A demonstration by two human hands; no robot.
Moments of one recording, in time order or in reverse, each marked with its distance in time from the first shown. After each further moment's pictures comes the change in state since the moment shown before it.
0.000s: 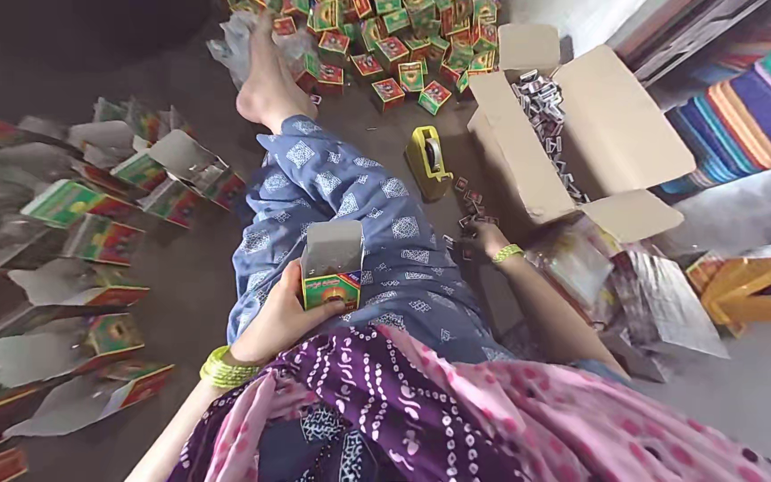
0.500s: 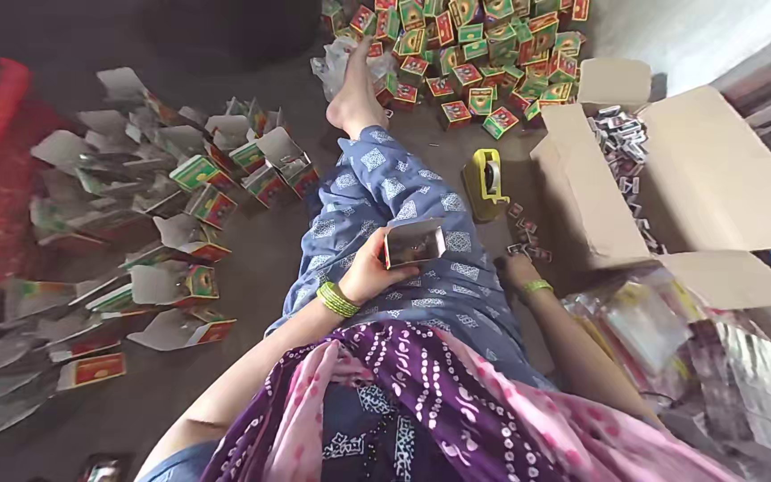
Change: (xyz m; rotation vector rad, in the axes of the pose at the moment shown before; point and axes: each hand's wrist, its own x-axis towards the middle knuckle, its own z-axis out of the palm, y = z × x) left_hand 0.055 -0.006 0.031 -0.209 0.158 0.199; right_hand 0.016 -0.013 0.042 -0.256 -0.031 -0.025
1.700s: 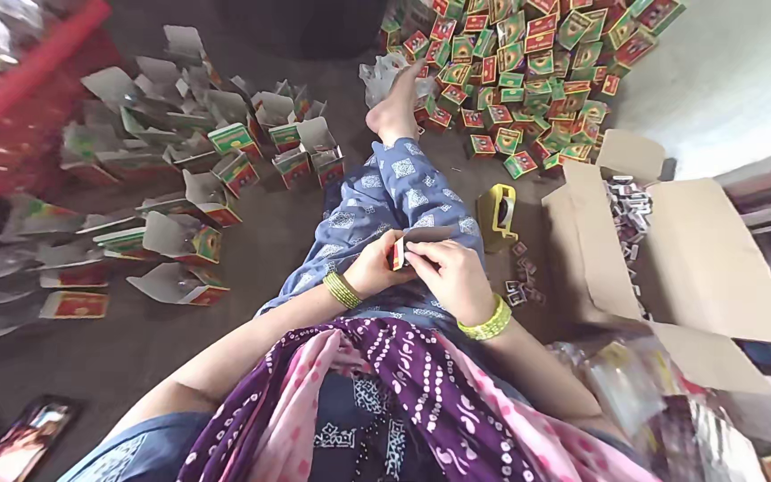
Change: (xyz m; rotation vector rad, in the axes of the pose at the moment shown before) left_hand -0.006 -0.008 -0.014 0.153 0.044 -0.063; right_hand -0.119 -0.234 -0.089 0.342 0.604 -0.985
